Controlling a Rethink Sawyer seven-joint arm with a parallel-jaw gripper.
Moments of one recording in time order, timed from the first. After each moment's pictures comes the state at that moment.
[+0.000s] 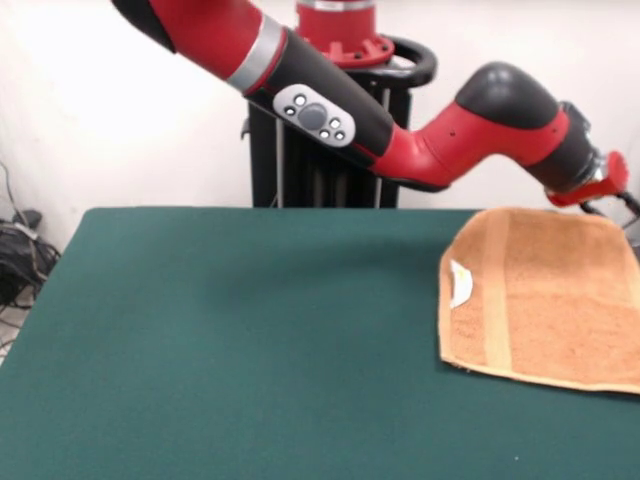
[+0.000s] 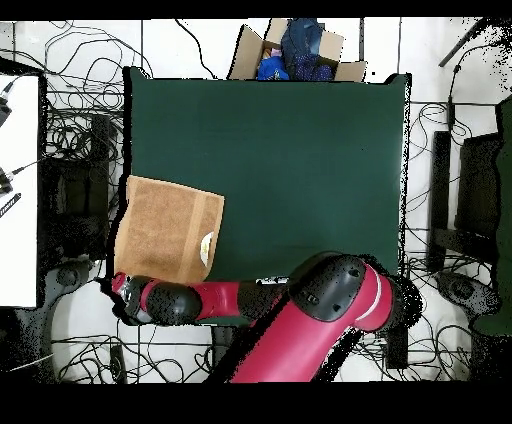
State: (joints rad) arm -0.58 0.08 0.73 2.14 -0.31 -0.19 2.17
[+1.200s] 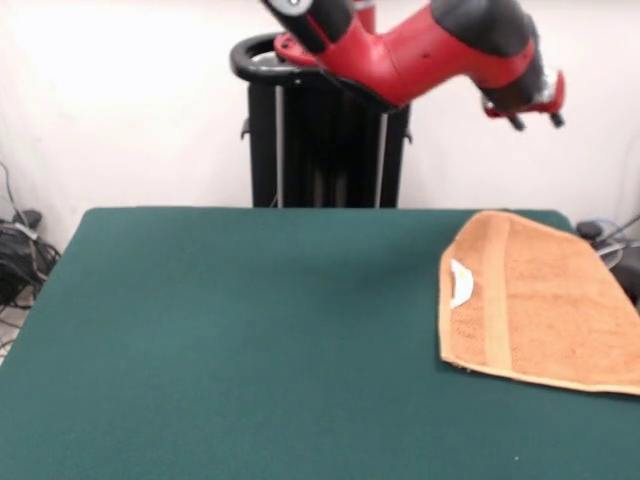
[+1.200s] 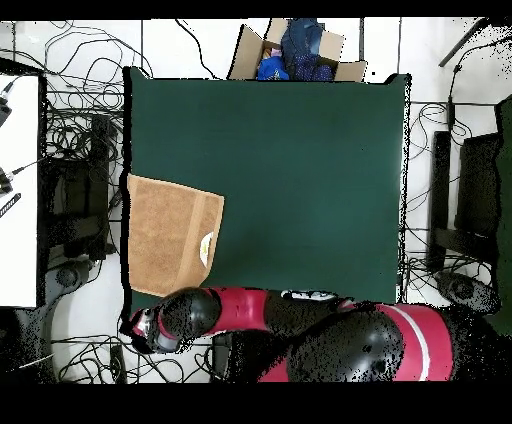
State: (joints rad) arm -0.57 -0.42 0.68 2.40 -0.07 0.32 2.17
